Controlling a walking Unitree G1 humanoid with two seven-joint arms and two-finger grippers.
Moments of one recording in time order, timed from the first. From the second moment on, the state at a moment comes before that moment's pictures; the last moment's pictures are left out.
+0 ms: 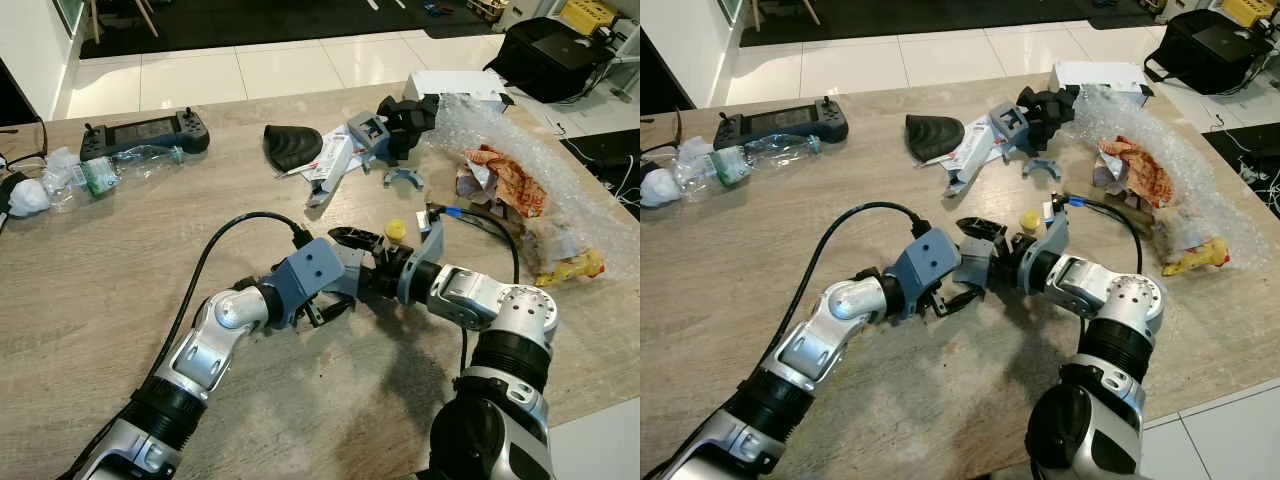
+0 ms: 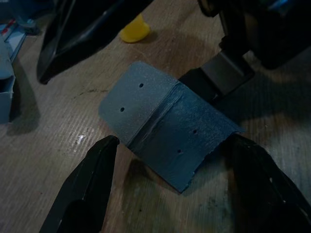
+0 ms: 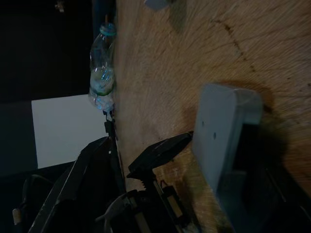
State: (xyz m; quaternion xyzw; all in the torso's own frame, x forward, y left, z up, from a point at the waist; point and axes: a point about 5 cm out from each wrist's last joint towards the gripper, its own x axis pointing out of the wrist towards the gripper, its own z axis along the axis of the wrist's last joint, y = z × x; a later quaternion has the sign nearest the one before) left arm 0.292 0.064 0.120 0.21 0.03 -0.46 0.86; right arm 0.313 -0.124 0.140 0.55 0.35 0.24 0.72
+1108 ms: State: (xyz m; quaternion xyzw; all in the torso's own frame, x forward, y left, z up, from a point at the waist) left arm 0.304 0.076 0.128 0.19 0.01 -0.41 0.89; right arm 0.307 -0.121 0.143 0.54 0.35 0.27 0.72
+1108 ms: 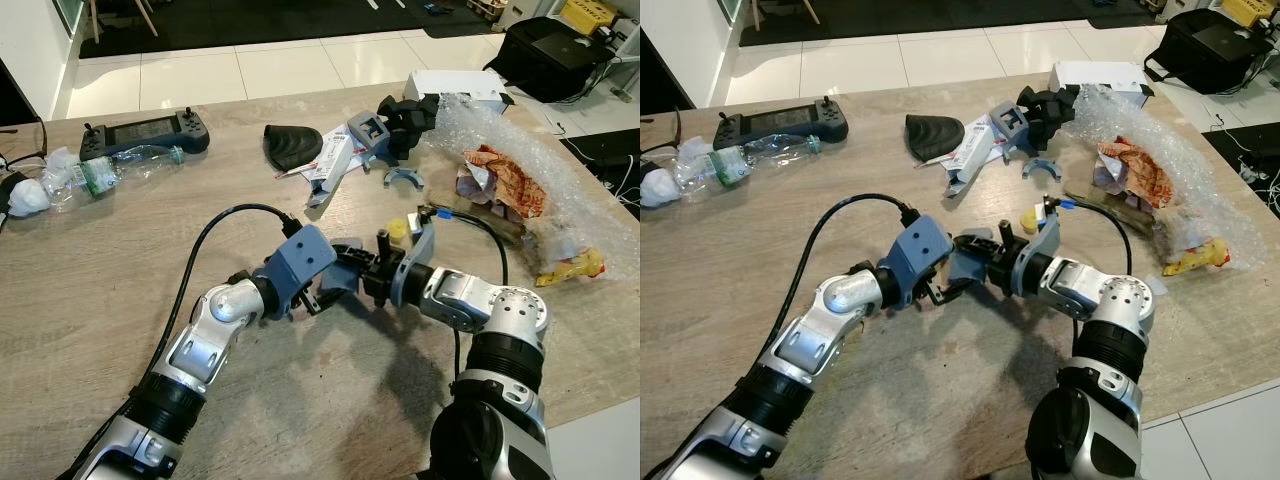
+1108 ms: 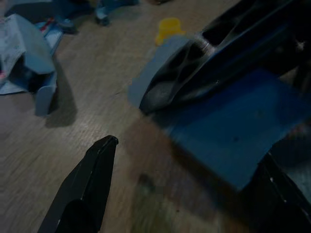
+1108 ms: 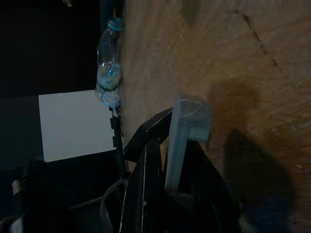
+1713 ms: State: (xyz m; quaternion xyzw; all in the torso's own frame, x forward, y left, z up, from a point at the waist) left arm 0.333 0.161 0.154 0.12 -0.01 -0.21 0.97; right arm 0.310 -0.124 0.212 0.28 0.16 0.29 0.90
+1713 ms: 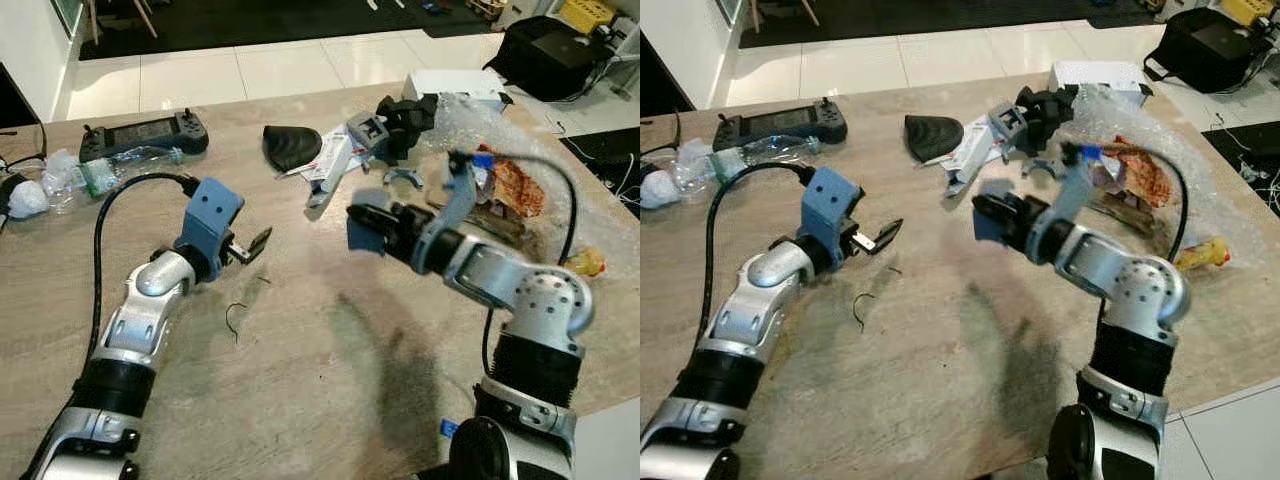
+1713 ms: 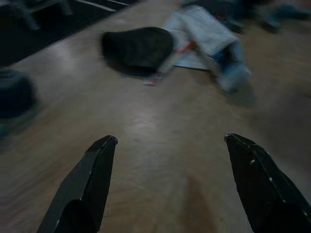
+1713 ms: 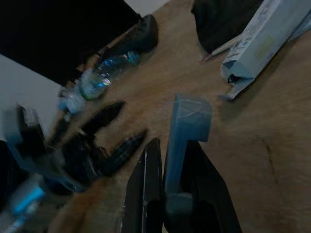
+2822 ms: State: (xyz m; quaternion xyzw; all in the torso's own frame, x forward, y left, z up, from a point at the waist) left arm 0.310 0.160 0.155 0.02 -0.05 -0.03 1.00; right arm 0.309 -0.147 0.179 -0.16 -0.11 0.07 0.98
